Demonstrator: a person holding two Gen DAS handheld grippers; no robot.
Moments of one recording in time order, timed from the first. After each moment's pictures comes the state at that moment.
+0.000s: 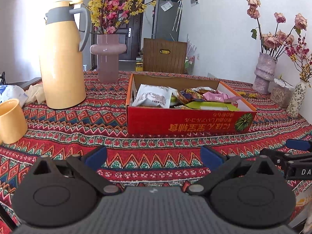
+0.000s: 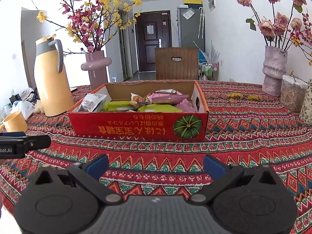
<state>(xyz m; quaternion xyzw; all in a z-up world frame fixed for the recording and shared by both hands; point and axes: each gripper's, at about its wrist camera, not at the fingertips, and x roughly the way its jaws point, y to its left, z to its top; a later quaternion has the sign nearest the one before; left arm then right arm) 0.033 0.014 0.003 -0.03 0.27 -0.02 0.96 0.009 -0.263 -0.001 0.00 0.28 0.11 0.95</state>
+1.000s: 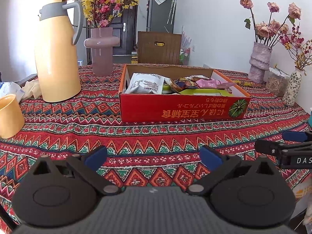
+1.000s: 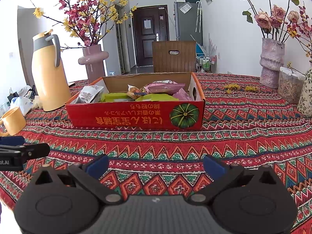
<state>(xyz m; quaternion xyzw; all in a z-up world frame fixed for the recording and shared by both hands) 0.021 0.003 -0.004 -0.02 0.29 -0.03 0.96 0.006 -0.267 -0.007 0.00 0.29 0.11 0.95</state>
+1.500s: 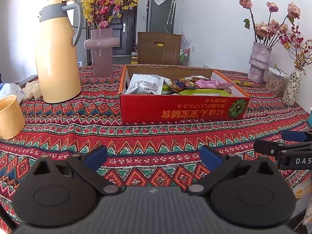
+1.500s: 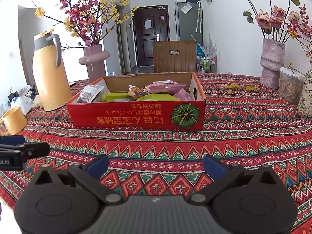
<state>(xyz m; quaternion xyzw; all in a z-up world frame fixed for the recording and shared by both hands) 0.018 0.001 -0.003 -0.01 0.29 -0.03 0.96 0.006 -0.267 -0.007 0.00 0.29 0.11 0.95</state>
